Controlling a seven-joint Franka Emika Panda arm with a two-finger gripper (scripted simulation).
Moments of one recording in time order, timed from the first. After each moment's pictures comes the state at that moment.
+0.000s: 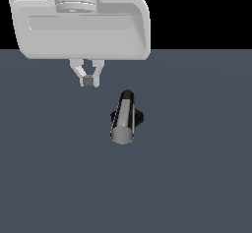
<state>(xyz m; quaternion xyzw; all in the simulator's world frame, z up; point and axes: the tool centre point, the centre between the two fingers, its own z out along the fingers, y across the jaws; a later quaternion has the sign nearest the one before) -0.180 0.064 0.241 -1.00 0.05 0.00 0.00</state>
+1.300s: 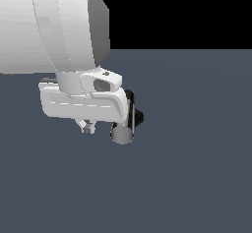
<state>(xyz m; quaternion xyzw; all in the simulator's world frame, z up) -0.134 0.097 0.104 -1.00 0.08 0.00 0.00</state>
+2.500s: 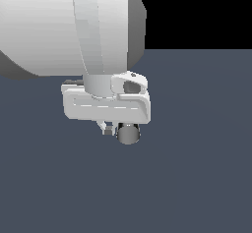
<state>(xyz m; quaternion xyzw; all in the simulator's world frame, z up) -0.138 0.044 0.101 -1.00 0.06 0.00 0.00</state>
